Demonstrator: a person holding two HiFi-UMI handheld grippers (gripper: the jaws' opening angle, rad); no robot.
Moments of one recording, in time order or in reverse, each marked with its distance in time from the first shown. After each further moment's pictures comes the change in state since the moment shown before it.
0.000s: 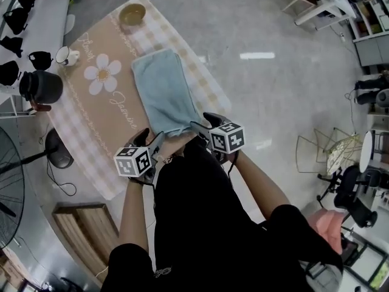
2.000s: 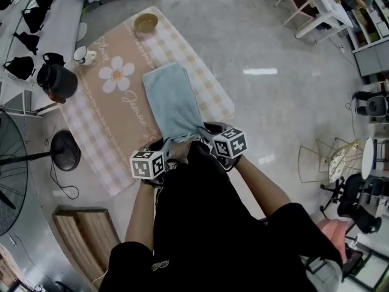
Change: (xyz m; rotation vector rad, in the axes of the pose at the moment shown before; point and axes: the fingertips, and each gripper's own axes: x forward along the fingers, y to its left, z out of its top) left arm -0.031 -0.032 -0.033 0.062 0.032 0.020; right arm -0.027 0.046 -0.017 -0.128 0.008 0.029
